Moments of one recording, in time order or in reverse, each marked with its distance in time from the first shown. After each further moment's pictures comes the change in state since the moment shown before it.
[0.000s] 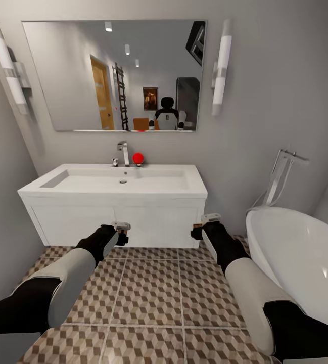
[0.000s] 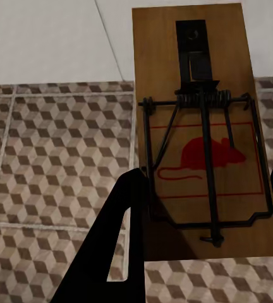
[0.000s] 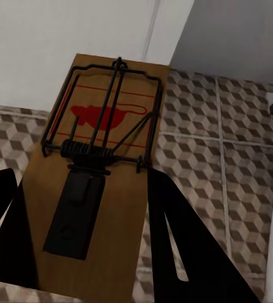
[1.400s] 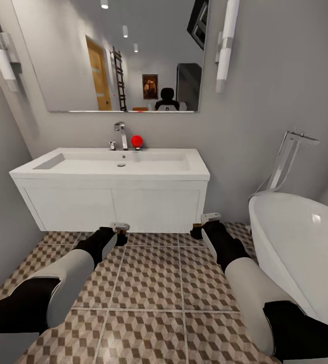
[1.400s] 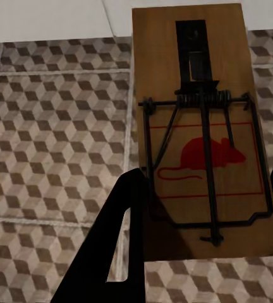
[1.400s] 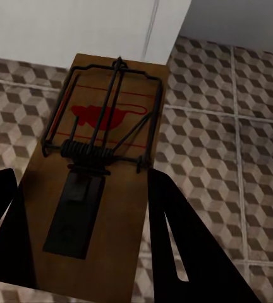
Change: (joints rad) left arm 0.001 0.009 0.000 0.027 0.002 -0.061 -0.002; right arm 0.000 0.001 0.007 -0.014 0.001 0.018 0.003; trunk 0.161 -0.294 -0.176
